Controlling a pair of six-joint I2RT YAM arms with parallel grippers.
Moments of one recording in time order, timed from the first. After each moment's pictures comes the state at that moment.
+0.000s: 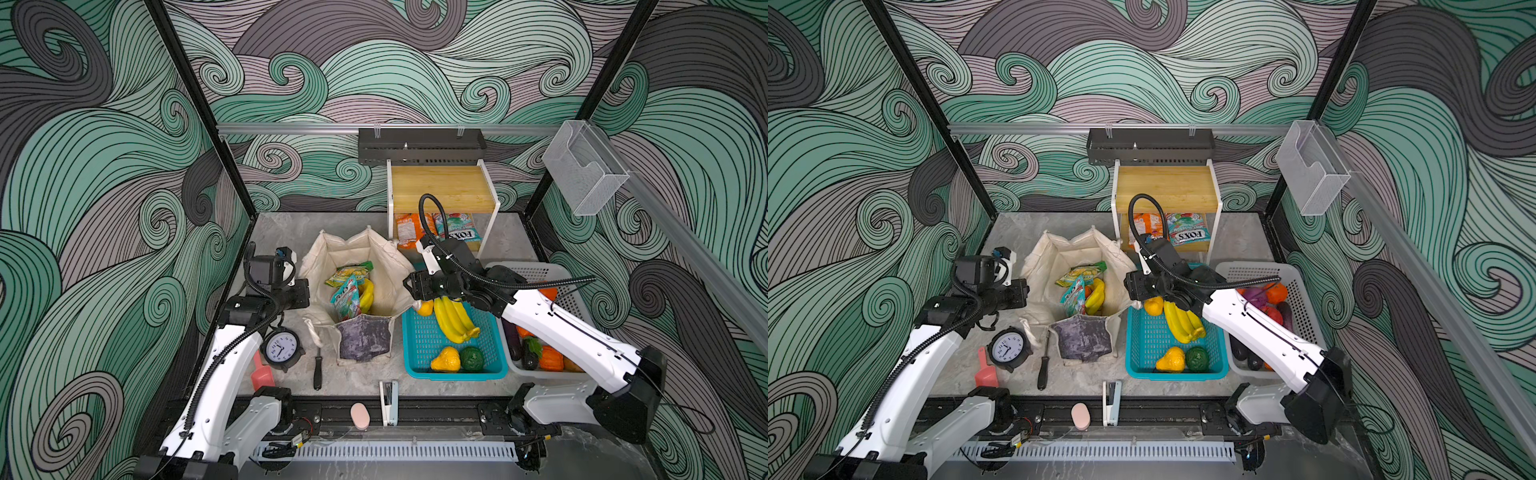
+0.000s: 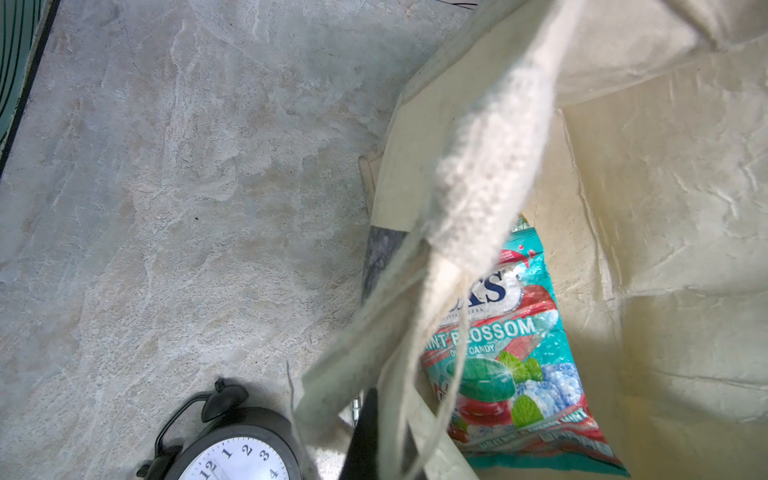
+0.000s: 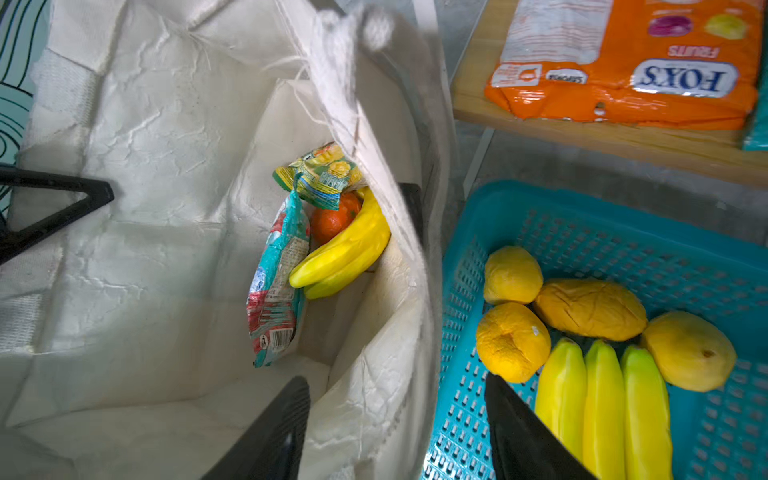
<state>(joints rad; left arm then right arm) -0.09 0.94 0.95 -0.84 0.12 -0.22 0.78 1.35 1.25 -0.67 -0.01 0.39</state>
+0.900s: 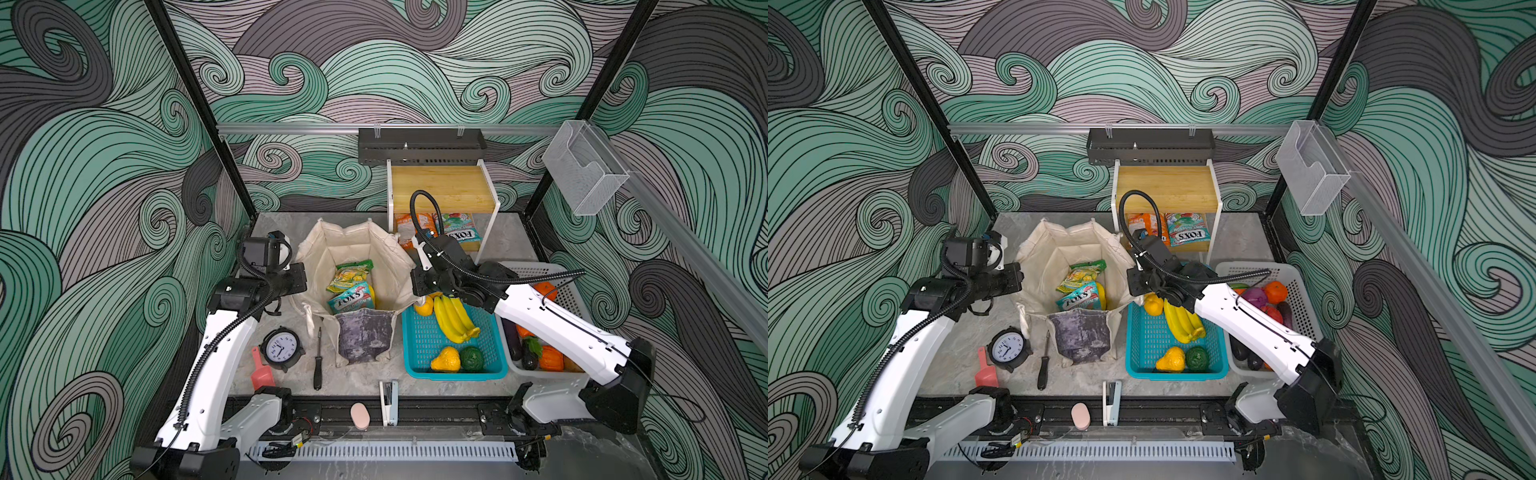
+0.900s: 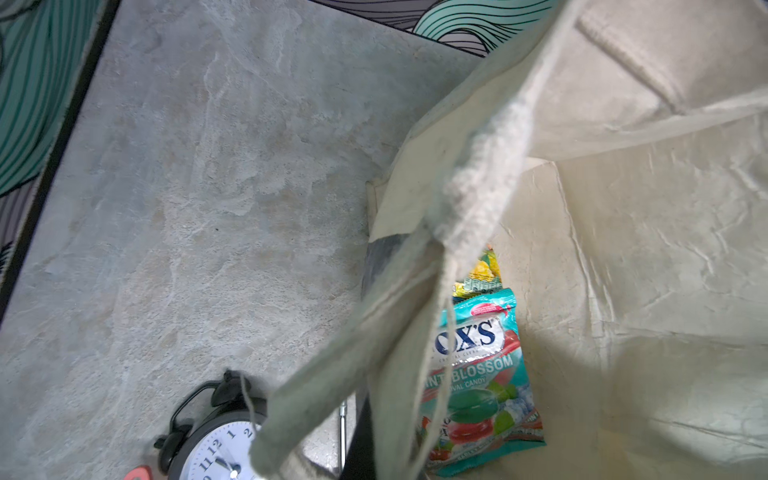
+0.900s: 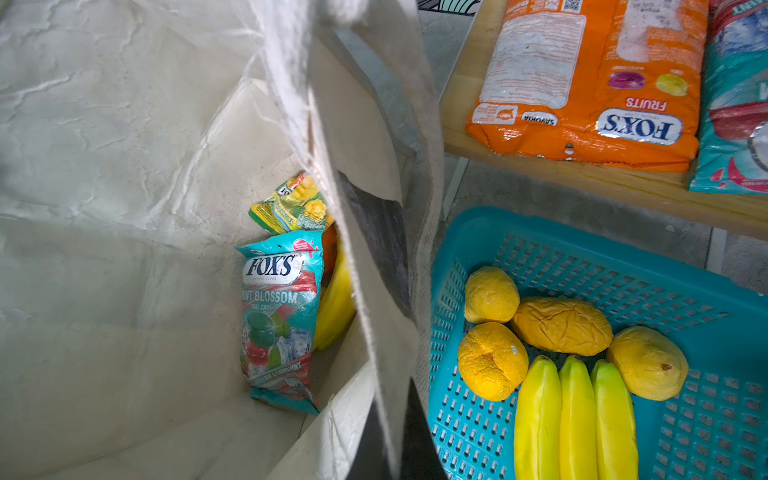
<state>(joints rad) -0.09 1.04 1.18 -0.97 0.09 -0.30 0.82 1.40 1.34 -0.72 0.12 0.37</state>
